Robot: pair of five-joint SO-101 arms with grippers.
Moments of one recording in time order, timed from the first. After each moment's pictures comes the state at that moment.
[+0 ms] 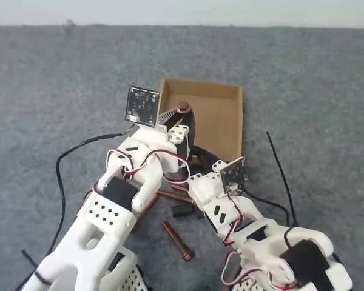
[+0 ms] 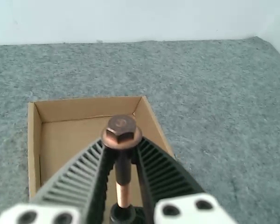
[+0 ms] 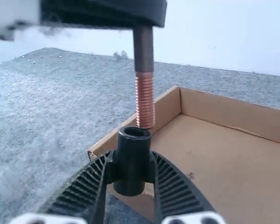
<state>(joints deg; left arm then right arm) 21.7 -47.4 61.2 23.2 18.9 -36.2 -16.2 94.4 -59.3 -7.1</state>
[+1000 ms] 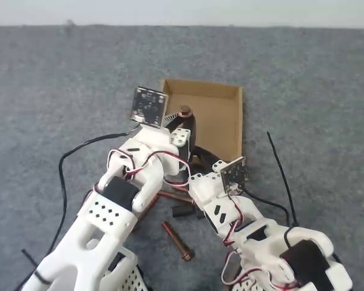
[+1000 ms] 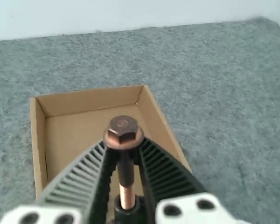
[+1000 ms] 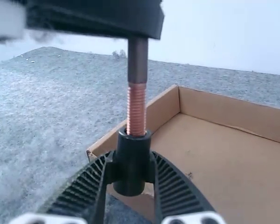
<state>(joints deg) 22.5 -47.5 60.2 27.0 17.4 -36.1 -16.2 94.4 -59.3 -7.1</state>
